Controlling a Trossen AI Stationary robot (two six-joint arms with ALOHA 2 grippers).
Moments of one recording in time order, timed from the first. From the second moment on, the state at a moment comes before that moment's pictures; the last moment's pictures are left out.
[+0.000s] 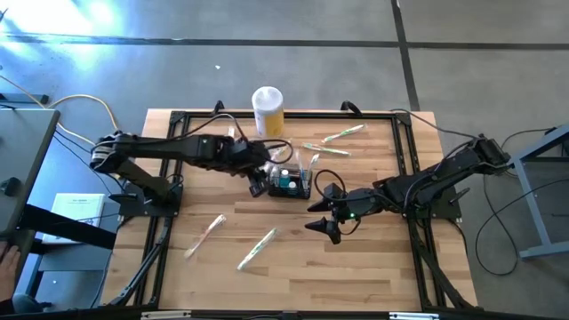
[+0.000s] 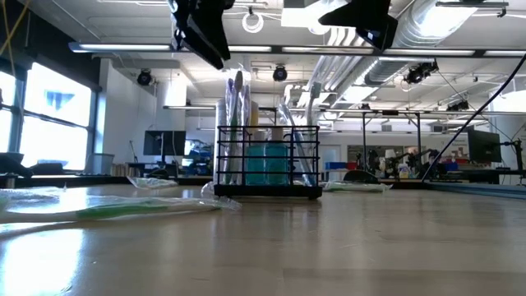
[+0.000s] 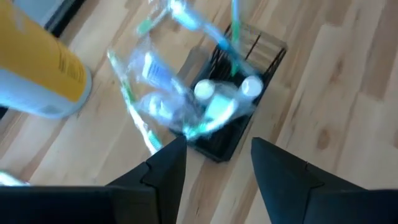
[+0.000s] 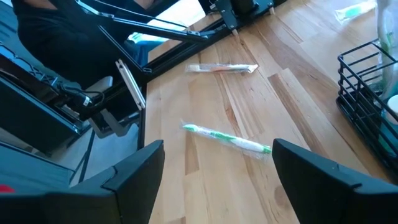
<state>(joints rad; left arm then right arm) 0.02 1.44 1.38 -0.85 -0.25 -0.37 0.35 1.32 0.91 -0.02 0.18 0.71</state>
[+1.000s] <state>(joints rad) -0.40 1.31 1.33 -1.08 0.09 -0.67 0.35 1.33 0.91 -0.05 0.21 0.65</state>
